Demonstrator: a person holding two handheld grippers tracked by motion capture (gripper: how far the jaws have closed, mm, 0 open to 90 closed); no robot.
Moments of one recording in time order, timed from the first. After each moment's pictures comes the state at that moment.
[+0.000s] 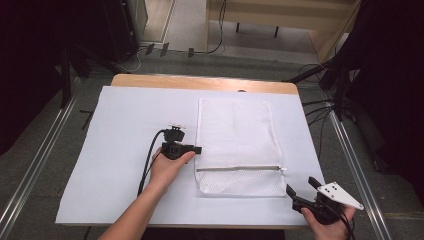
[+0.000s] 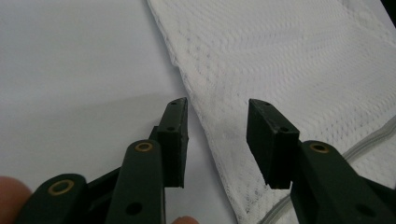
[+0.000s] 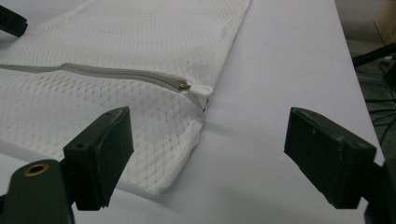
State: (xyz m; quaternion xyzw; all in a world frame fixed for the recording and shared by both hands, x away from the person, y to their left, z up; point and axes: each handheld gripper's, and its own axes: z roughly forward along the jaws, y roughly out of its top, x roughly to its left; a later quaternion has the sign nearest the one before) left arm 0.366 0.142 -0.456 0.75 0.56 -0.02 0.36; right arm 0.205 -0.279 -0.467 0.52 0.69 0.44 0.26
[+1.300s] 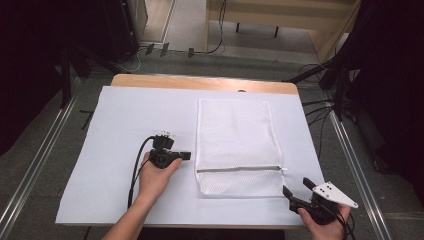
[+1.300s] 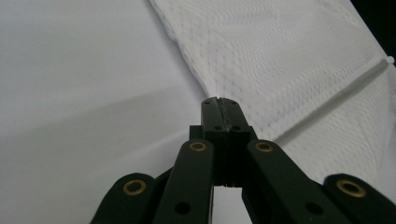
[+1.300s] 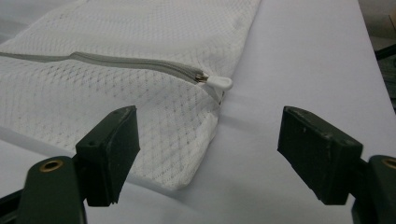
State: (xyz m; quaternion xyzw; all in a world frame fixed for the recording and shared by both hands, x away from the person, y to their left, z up) left arm 0.328 0.178 -0.444 0.76 0.52 -0.02 0.39; right arm 0.206 -0.273 -0.471 0.51 0.70 0.43 0.25
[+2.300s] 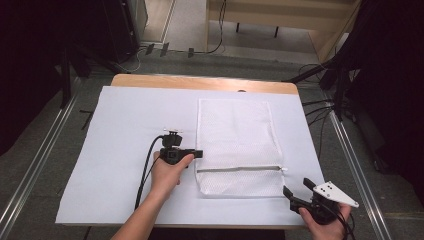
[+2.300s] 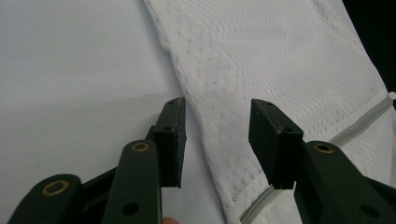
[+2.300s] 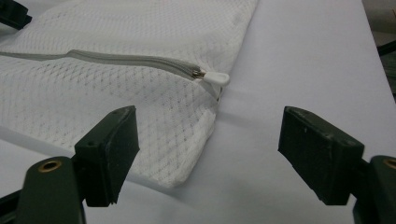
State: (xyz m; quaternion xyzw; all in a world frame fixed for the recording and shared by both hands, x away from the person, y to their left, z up) left arm 0.354 0.144 -0.464 0.72 0.57 -0.06 0.39; right arm 0.207 -0.276 -0.473 0.52 0.70 0.43 0.24
